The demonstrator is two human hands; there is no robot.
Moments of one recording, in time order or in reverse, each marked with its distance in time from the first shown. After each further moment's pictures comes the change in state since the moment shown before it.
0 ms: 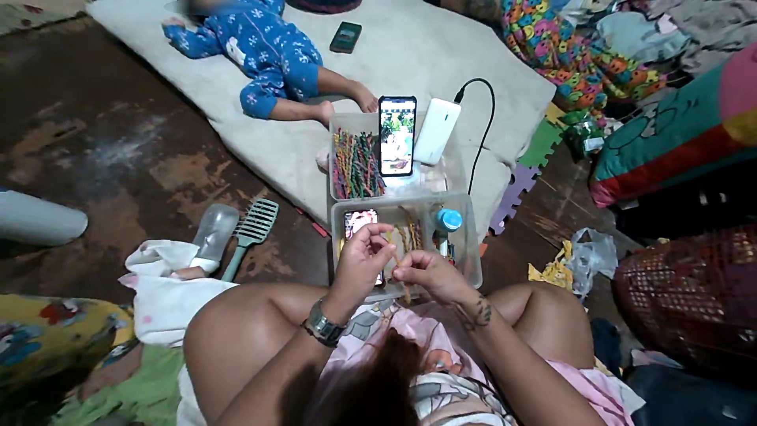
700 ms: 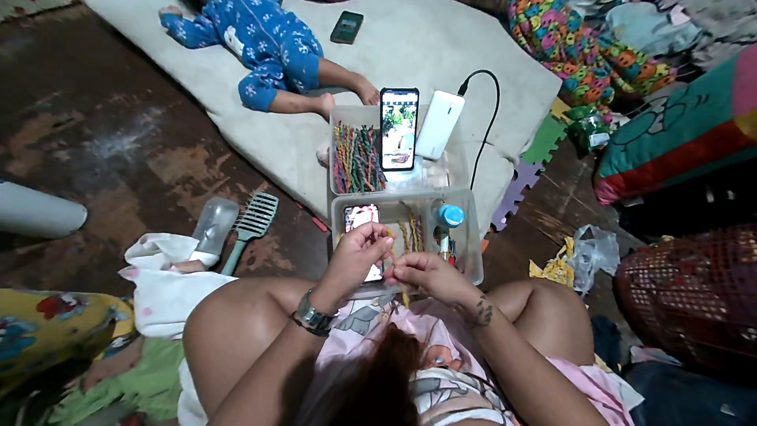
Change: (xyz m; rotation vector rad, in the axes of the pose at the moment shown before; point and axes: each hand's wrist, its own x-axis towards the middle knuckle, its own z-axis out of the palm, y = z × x) left_hand 0.004 0.011 -0.013 0.006 -0.113 -0.155; right_hand -0.004 -0.007 0.001 -0.157 -0.119 0.041
